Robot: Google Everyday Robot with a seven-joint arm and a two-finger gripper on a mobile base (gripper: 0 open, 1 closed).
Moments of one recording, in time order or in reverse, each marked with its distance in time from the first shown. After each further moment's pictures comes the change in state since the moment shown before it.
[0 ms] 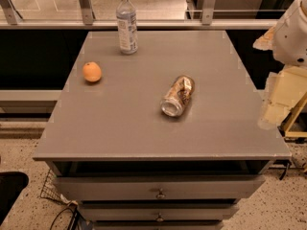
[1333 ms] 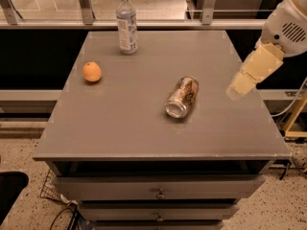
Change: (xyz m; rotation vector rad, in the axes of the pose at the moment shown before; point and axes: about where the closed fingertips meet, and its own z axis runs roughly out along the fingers) arm -0.015 -0.039 0.020 -0.087 -0.131 0.431
